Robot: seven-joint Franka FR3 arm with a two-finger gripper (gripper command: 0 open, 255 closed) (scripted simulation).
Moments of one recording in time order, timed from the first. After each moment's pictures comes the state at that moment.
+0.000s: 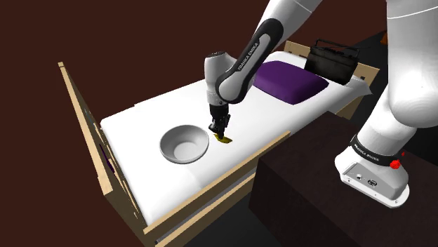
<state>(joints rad) 0.29 0.48 0.26 -2.20 -0.01 2.55 0.20</state>
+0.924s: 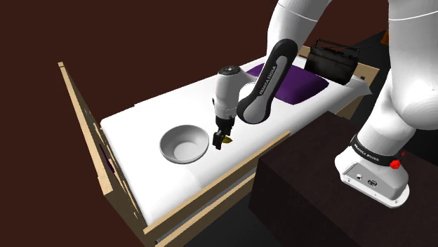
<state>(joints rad) 0.46 0.47 0.12 -2.37 -0.23 2.88 0.34</state>
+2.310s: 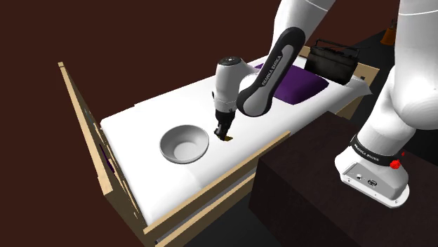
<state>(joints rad) 0.43 0.38 0.15 -2.39 -0.20 2.82 0.32</state>
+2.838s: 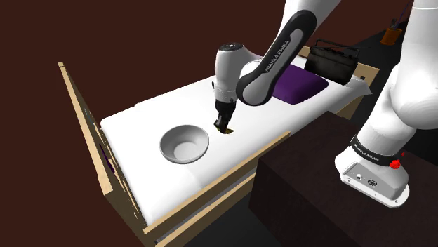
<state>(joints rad) 0.40 0.27 0.19 -2.41 -0.14 2.72 0.28</state>
